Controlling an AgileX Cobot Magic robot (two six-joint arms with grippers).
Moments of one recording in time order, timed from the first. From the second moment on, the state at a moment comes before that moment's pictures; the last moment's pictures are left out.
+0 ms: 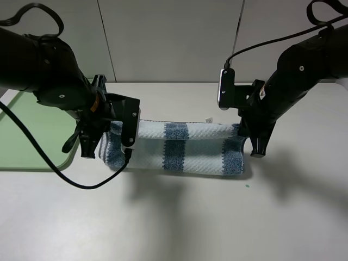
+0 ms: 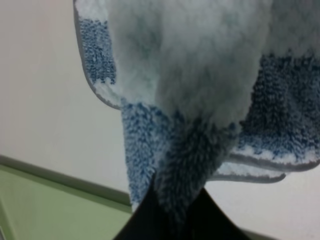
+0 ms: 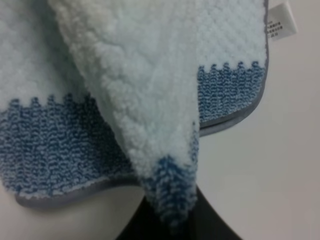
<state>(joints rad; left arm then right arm) -0.65 1.70 -0.90 0.71 0.44 0.42 0.45 1.70 -0.91 -0.11 0.52 -0.89</state>
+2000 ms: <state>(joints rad) -0.65 1.70 -0.90 1.15 0.46 -0.11 0.45 1.70 -0.91 -0.12 0.24 -0.45</state>
